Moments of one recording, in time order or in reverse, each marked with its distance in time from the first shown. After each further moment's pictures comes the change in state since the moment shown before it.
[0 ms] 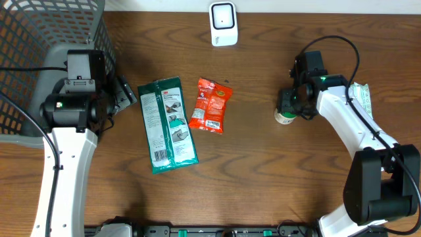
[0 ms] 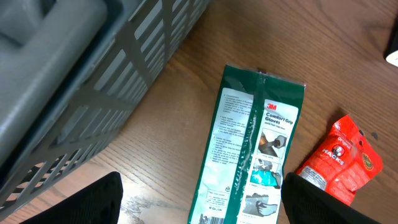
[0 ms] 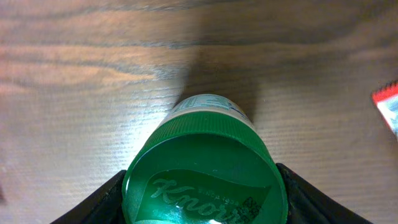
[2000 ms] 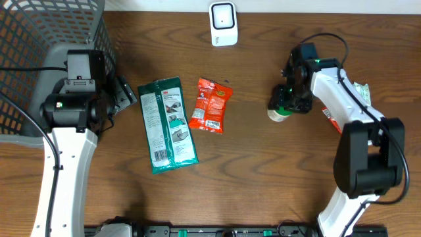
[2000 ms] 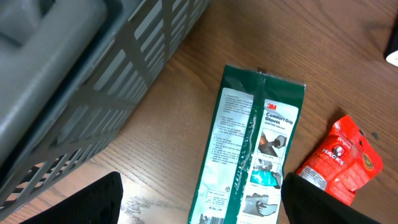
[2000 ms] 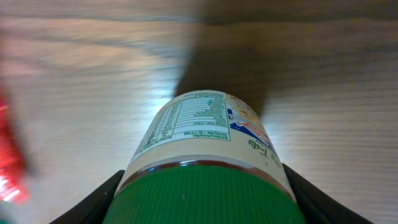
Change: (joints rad) left arm 0.000 0.000 0.000 0.000 0.000 0.000; right arm -0.007 0.173 0.213 -0.197 -0.174 0.010
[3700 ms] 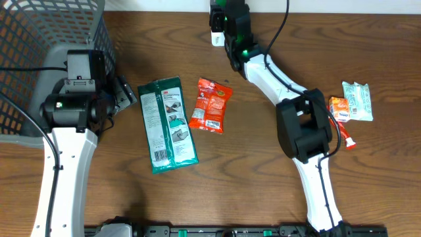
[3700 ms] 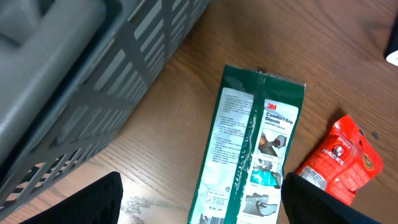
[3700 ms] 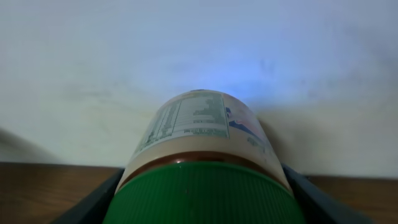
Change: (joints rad) left arm 0.000 0.000 0.000 0.000 0.000 0.000; right arm 0.285 0.528 0.535 1.224 0.415 0.022
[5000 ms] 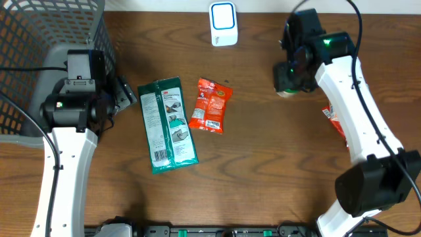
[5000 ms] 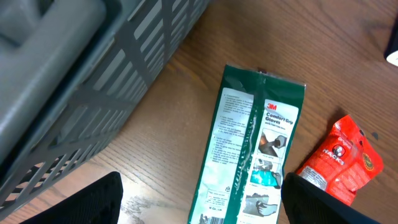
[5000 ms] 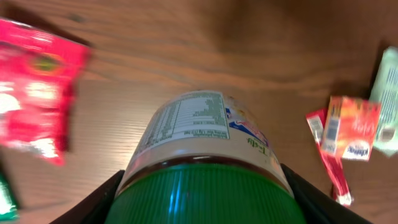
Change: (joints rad) left arm 0.000 0.001 0.000 0.000 0.000 0.000; right arm -0.209 -0.629 -0.250 -1.476 -0.166 -0.098
